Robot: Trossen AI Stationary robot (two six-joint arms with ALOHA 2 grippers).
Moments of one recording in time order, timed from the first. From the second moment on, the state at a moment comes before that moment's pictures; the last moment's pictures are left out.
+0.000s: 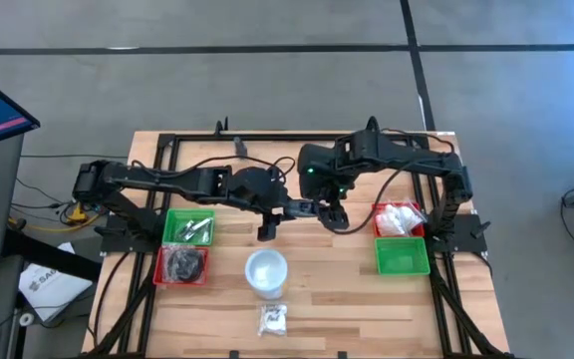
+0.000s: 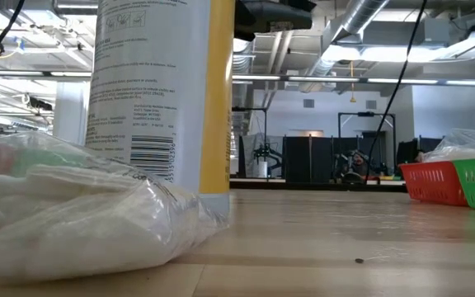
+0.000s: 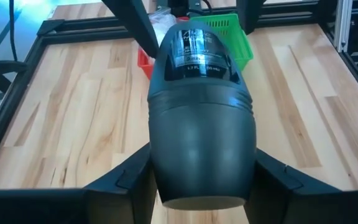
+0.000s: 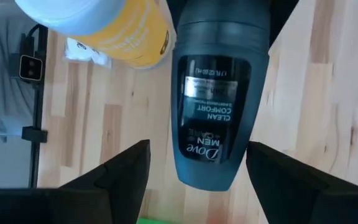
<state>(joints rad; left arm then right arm) -0.01 1.52 1.29 -0.39 -0.06 0.08 -0.05 1.86 2.10 -1.50 -0.21 -0.11</state>
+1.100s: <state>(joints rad) -0.02 1.52 1.29 -0.38 -0.06 0.07 -0.09 1.84 2.10 -1.57 -0.21 -0.03</state>
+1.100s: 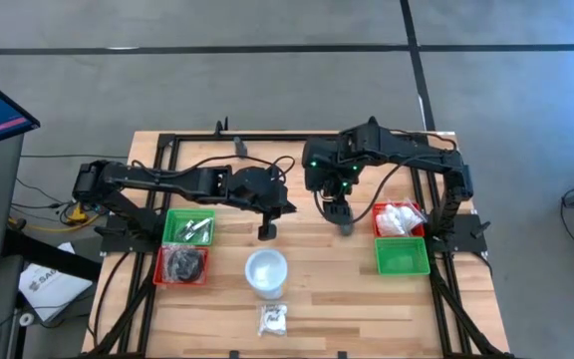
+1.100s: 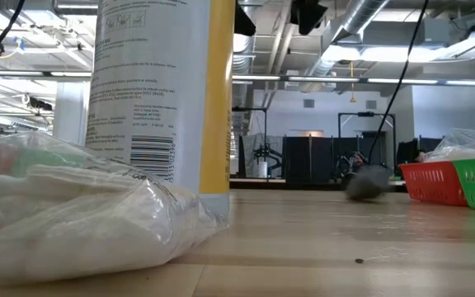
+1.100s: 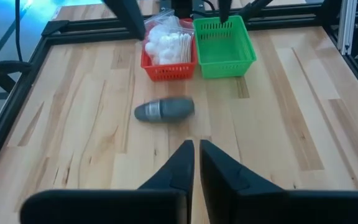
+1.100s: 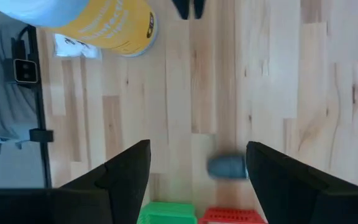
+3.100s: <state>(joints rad) -0.07 1.11 0.92 -0.48 -0.08 -0.12 -0.15 1.62 0.99 -1.07 -0.06 0.86</state>
